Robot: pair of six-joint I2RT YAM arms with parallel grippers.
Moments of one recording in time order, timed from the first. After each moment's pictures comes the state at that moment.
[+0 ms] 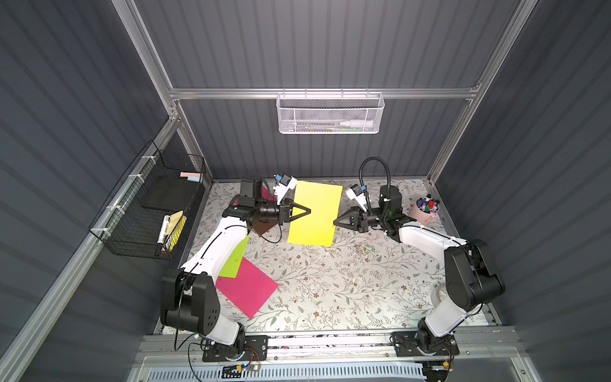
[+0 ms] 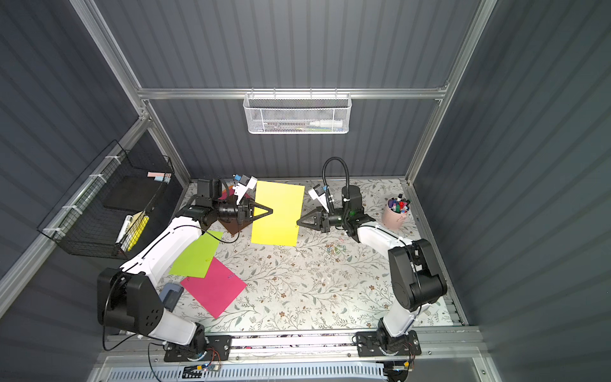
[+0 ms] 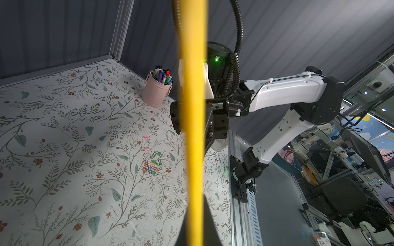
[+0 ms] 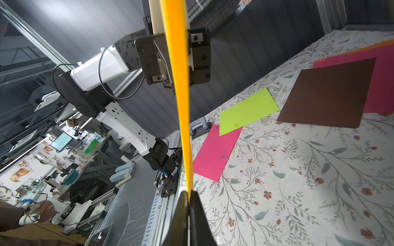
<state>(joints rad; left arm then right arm) -0.19 1.52 1.26 -0.28 1.24 -0.03 0.33 1.68 1.04 0.35 -1.38 0.36</state>
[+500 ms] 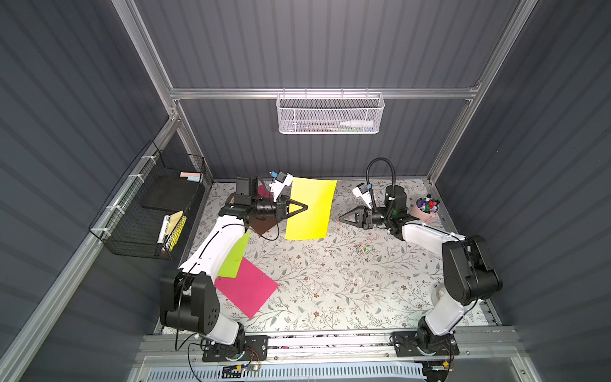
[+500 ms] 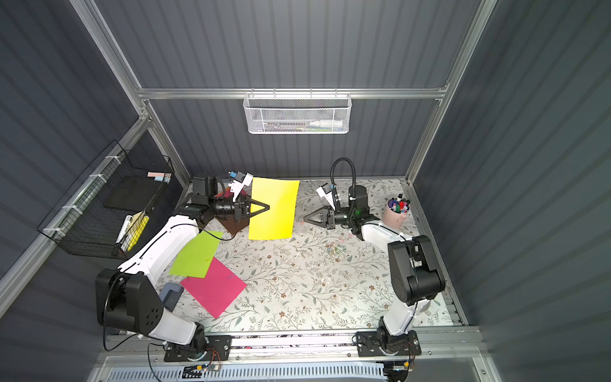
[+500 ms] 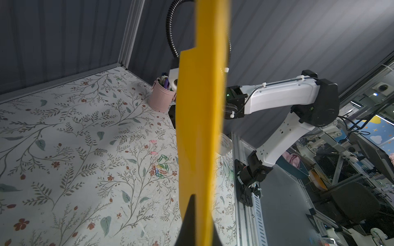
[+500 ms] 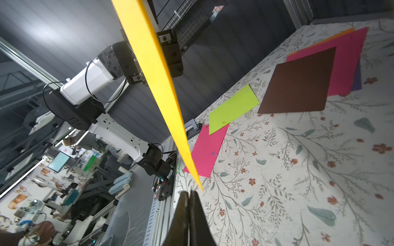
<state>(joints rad) -0.16 1.52 1.28 -0.27 1.24 -0.03 0.26 1.73 1.03 0.38 -1.38 0.44</state>
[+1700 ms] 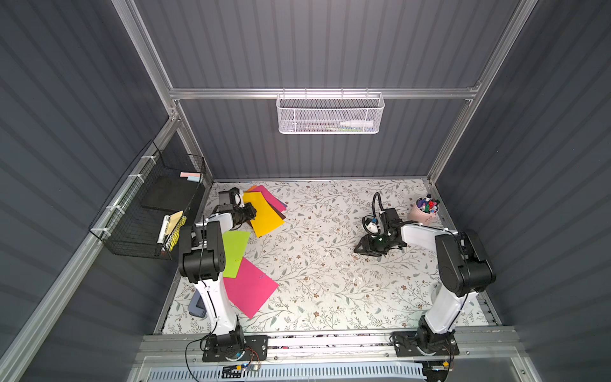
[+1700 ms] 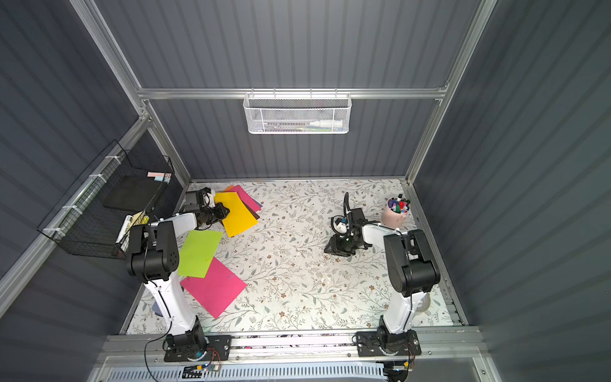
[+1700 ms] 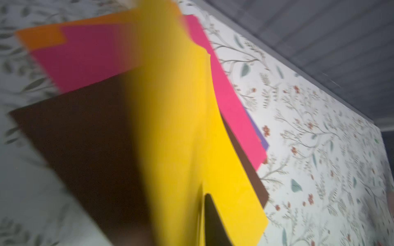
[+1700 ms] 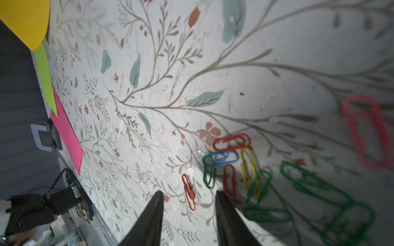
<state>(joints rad) 0.17 2.02 1.28 -0.07 0.35 -0.33 0.22 1.80 1.00 -0.48 -0.61 0.21</state>
